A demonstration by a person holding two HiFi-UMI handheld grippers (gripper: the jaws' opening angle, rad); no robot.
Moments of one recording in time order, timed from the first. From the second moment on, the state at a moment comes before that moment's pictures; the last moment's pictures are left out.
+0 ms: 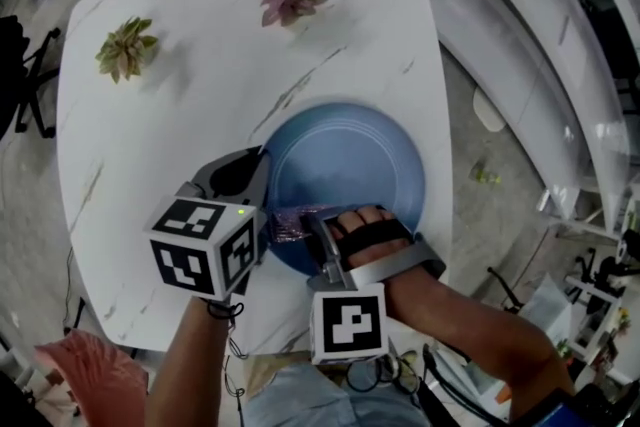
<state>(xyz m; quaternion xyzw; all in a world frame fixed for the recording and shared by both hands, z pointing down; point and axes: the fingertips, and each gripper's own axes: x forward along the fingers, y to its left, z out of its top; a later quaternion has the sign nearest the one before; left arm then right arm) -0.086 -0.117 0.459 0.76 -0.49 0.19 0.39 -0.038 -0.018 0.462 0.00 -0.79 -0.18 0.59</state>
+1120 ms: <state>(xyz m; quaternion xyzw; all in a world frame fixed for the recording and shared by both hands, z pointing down) -0.085 -0.115 0.458 0.76 -0.49 0.19 0.39 0.071 -0.061 0.467 0.12 -0.73 -0.05 0.67</state>
